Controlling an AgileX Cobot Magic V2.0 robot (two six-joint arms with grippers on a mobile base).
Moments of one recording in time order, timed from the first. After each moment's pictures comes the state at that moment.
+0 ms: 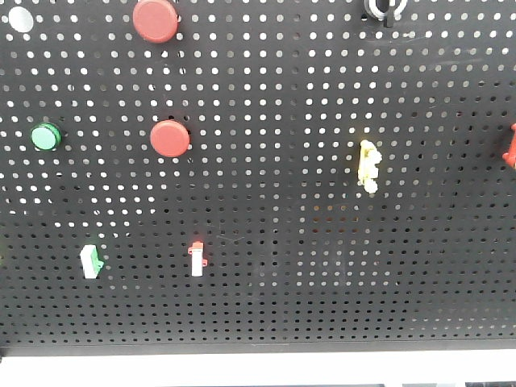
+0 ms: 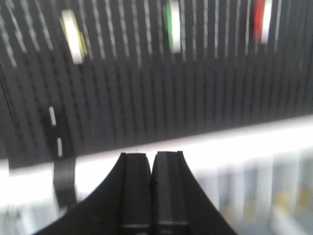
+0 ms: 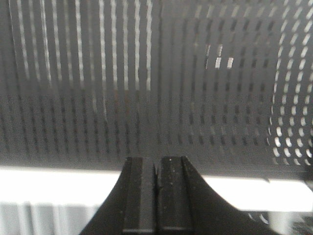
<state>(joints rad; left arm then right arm) -0.19 -0.01 0.03 -0.08 -0.02 0.10 0.07 -0.01 0.02 0.08 -0.04 -0.05</state>
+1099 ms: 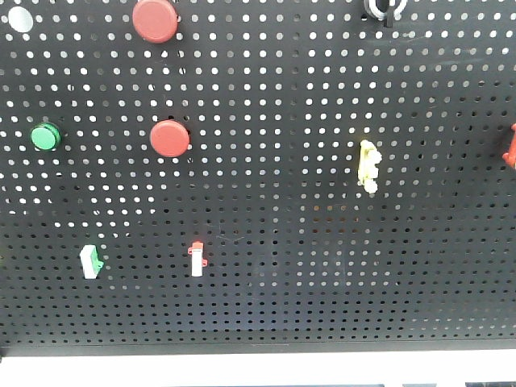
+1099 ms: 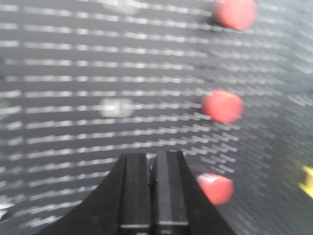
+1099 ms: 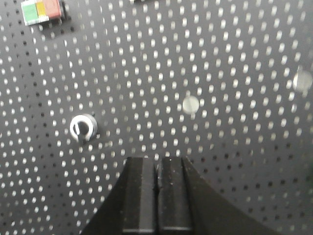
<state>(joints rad) -0.25 0.88 -1.23 -0.59 0.38 0.53 0.07 0.59 -1.01 0.19 0.22 0.05</state>
